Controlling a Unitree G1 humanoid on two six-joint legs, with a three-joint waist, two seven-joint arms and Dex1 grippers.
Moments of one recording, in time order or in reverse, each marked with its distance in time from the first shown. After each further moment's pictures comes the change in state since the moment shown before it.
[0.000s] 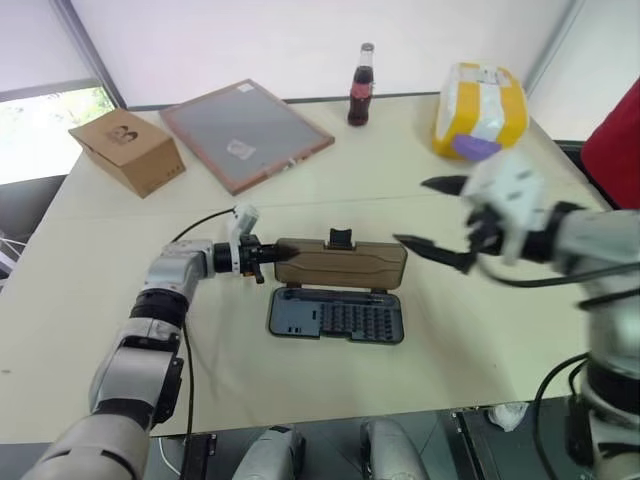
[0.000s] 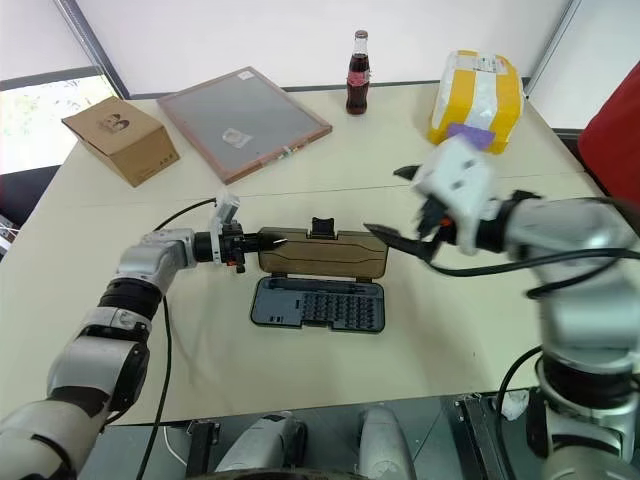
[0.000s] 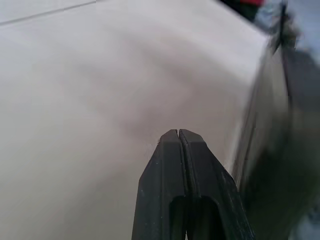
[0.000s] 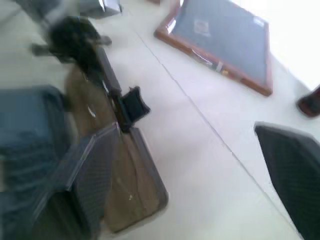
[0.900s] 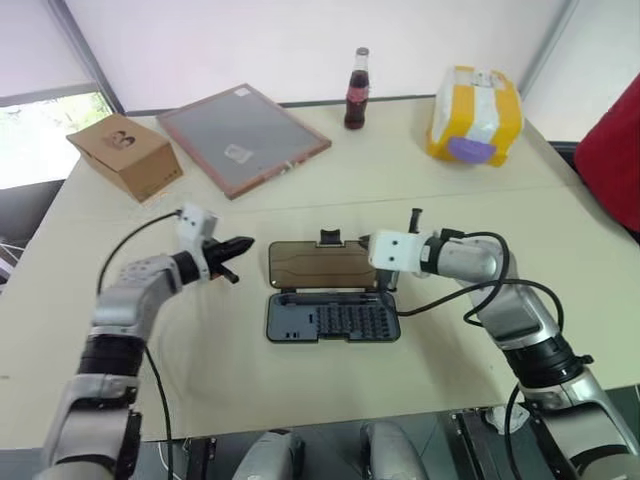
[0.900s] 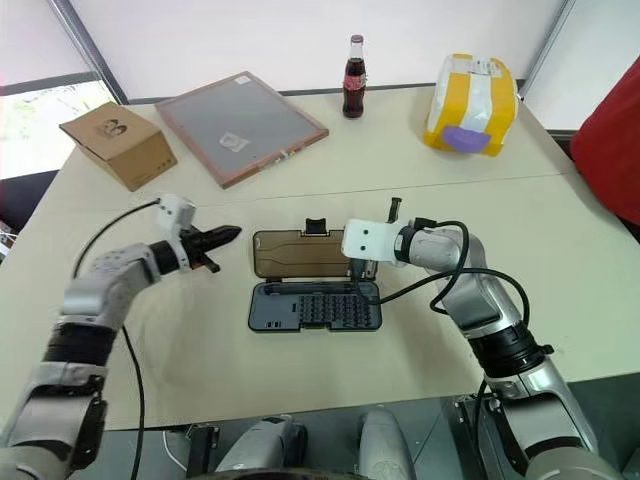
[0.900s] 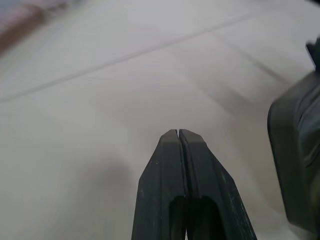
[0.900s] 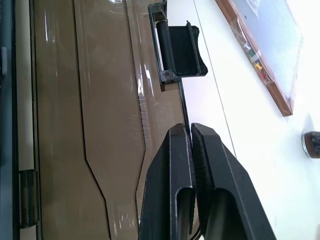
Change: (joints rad) left arm 0.288 0.109 0.049 -0.356 -0.055 -0.045 0.464; right arm 0.070 0.107 0.607 0.656 -0.617 -1.041 -0.230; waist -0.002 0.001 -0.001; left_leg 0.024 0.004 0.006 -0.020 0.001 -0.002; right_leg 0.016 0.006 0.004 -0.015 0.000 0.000
